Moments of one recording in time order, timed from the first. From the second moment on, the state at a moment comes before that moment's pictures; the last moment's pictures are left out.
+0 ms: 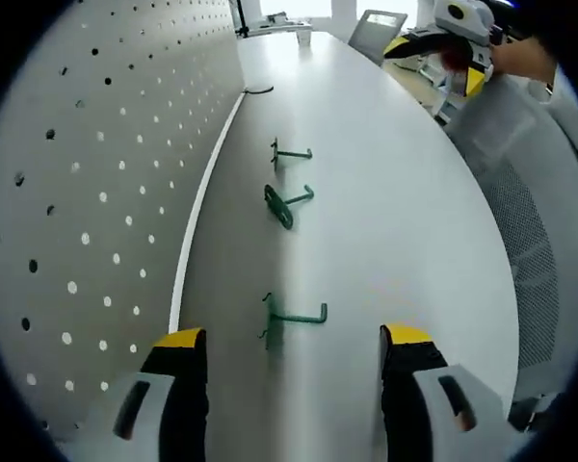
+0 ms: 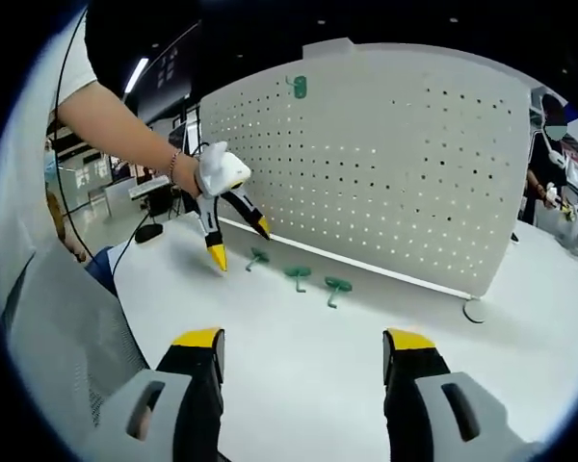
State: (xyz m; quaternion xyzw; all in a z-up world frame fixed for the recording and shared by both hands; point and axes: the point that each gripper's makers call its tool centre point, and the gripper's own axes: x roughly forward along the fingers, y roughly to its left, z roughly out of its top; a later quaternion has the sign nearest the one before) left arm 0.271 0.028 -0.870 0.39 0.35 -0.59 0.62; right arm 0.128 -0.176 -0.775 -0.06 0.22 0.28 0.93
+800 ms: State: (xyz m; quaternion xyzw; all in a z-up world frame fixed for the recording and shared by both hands) left arm 0.269 0.030 -0.882 0.39 0.36 -0.62 0.57; right arm 0.127 -0.174 -0.777 -0.06 0.23 0.28 0.93
